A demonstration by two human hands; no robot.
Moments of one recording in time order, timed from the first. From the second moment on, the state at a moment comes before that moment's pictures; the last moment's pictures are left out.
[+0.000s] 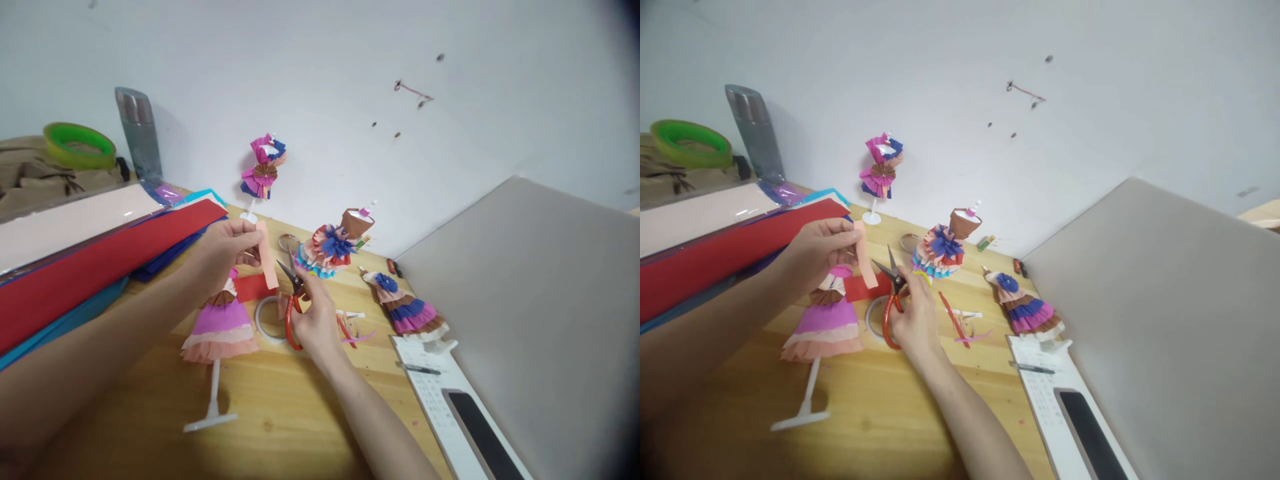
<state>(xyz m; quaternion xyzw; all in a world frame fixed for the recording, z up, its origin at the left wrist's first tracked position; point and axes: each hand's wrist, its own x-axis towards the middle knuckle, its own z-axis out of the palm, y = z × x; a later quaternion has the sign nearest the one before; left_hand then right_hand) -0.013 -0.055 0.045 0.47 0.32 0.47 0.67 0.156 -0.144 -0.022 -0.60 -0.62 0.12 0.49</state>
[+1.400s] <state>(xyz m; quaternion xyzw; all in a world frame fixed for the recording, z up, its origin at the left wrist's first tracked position) 0.000 -0.067 0.026 0.48 0.29 0.35 0.75 0.156 -0.135 -0.010 -0.47 -0.66 0.14 0.56</state>
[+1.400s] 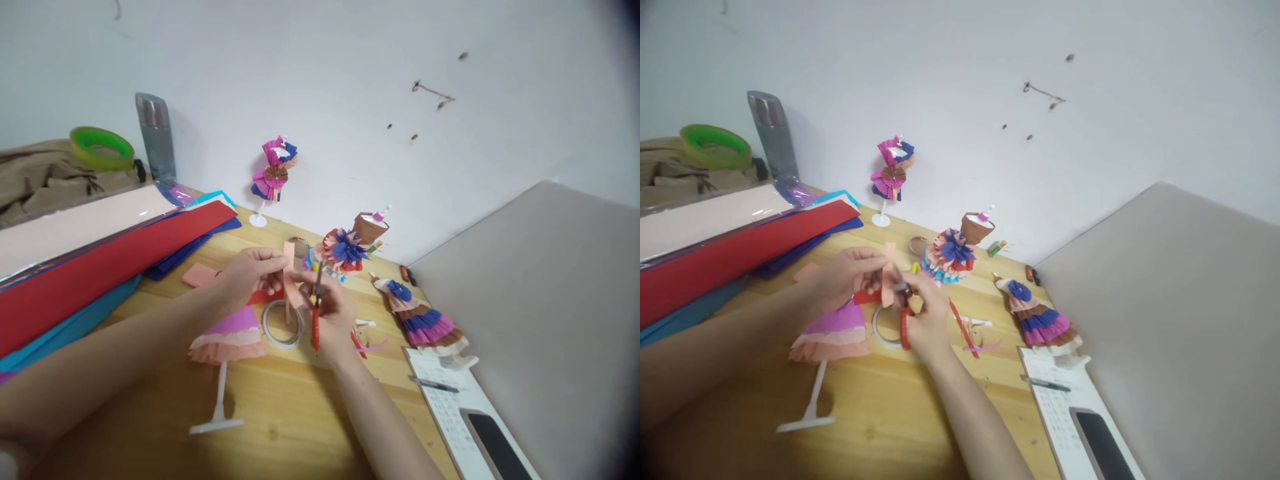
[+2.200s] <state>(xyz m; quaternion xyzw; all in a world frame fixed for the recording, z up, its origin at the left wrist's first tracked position) -0.007 -0.062 0.039 0.54 0.37 0.49 0.57 0.143 -0.137 -0.015 -0.49 -0.67 0.32 0.46</state>
